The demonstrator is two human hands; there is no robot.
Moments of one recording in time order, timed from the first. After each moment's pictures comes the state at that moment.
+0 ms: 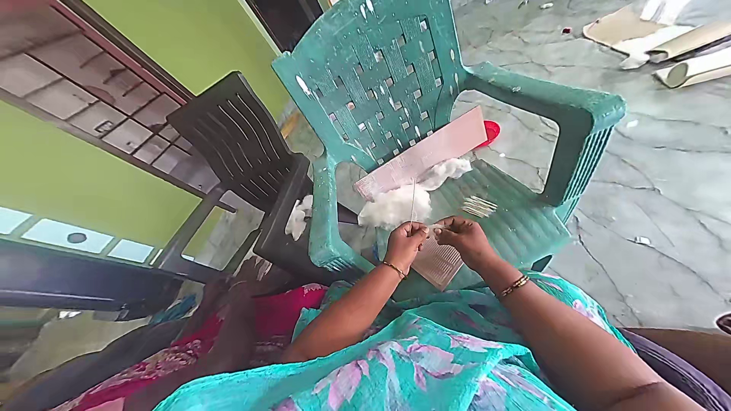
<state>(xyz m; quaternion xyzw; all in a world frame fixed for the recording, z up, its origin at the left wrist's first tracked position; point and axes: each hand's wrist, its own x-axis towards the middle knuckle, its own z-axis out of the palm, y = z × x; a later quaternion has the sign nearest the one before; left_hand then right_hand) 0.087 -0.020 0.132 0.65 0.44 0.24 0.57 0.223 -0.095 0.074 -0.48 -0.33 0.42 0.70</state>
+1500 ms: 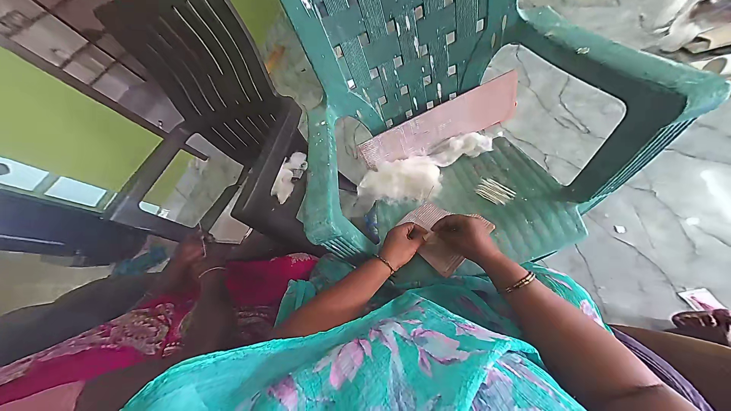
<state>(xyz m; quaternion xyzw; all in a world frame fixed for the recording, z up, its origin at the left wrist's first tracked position) 0.045 0.003 0.094 0.74 0.45 0.05 0.49 0.214 -0.087 0.073 -0.67 -0.52 0.32 0.42</state>
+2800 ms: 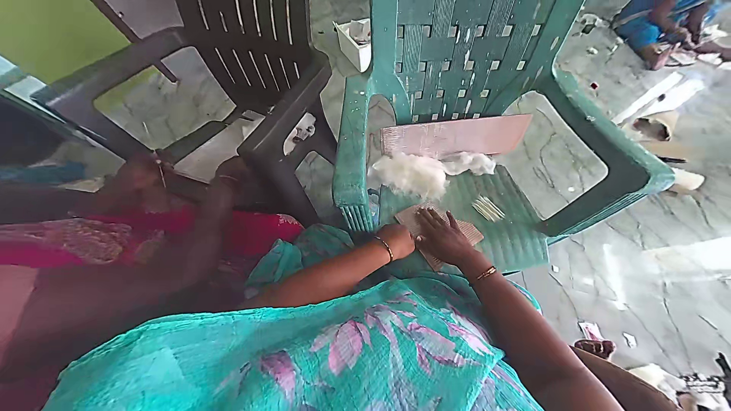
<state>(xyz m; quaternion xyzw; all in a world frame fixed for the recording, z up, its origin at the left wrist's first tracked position) 0.034 -0.007 0.118 0.83 0.43 -0.21 0.29 0.196 -0.065 0.066 -0.65 -0.74 0.17 0.02</state>
